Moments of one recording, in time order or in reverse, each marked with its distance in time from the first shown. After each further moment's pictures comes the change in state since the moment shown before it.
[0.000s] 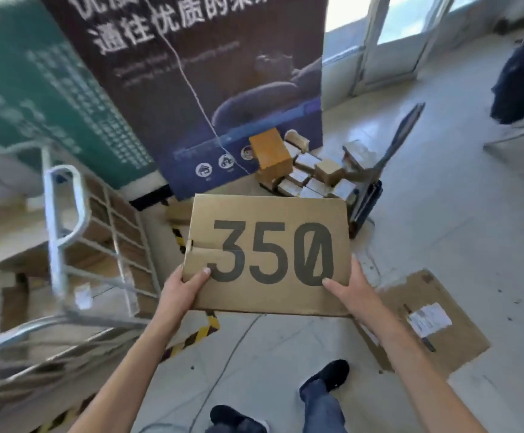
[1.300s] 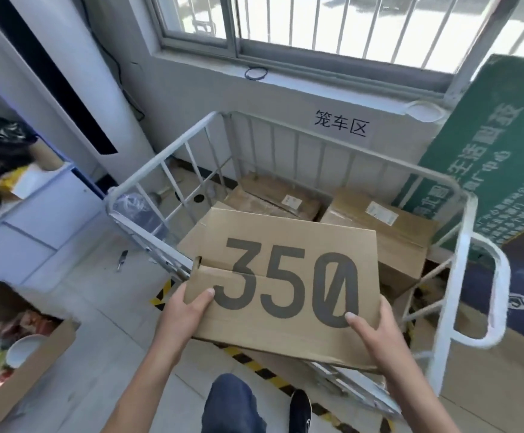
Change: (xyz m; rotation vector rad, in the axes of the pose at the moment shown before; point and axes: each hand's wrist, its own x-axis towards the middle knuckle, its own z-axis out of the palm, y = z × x) left_hand -0.043 -0.301 -0.764 -0.476 0.829 -0.305; right_hand -0.091 -0.304 0.848 -0.251 -0.715 -0.232
